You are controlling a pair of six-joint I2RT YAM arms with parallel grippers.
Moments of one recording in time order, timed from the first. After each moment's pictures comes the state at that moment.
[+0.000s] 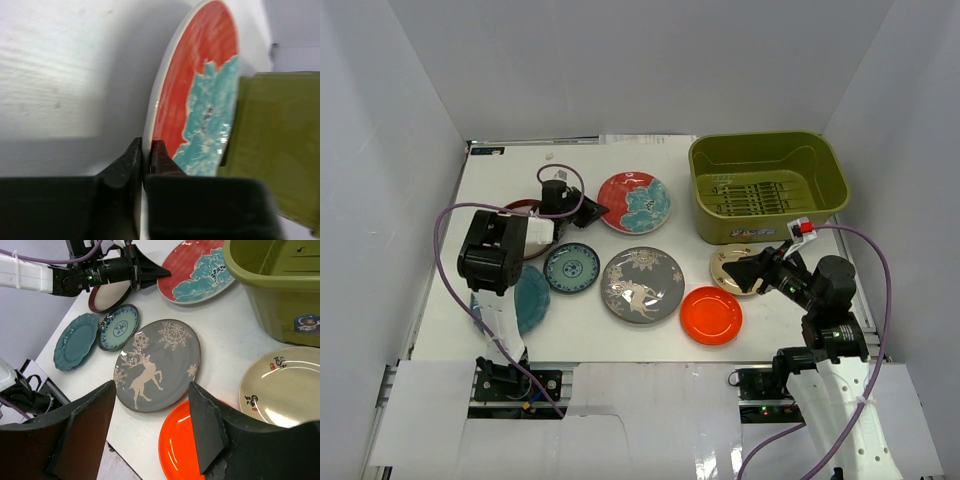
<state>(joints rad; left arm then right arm) -0.21 2.02 1.05 0.41 0.32 -0.93 0.10 0.41 0.50 -0.29 -0.65 0.42</state>
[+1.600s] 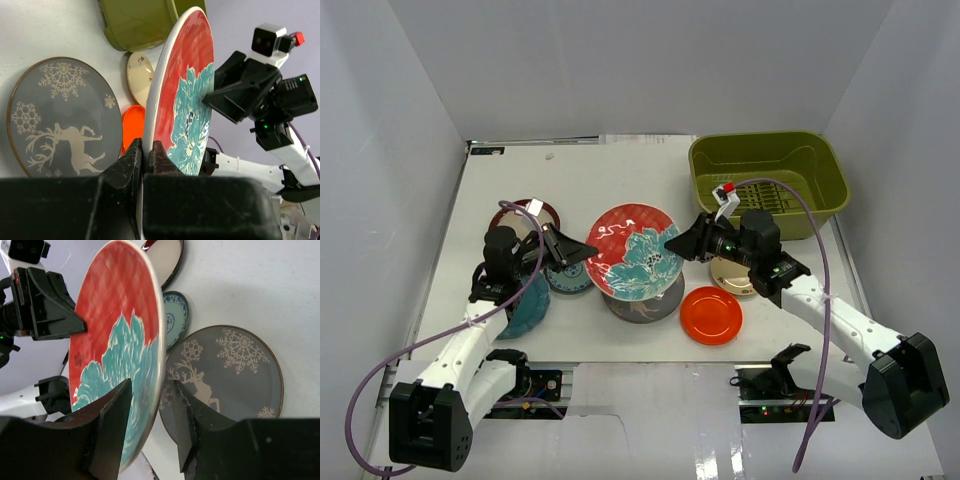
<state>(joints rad) -0.15 0.90 0.48 0.20 0.76 -0.95 0.56 1.06 0.66 0.14 -0.44 0.63</state>
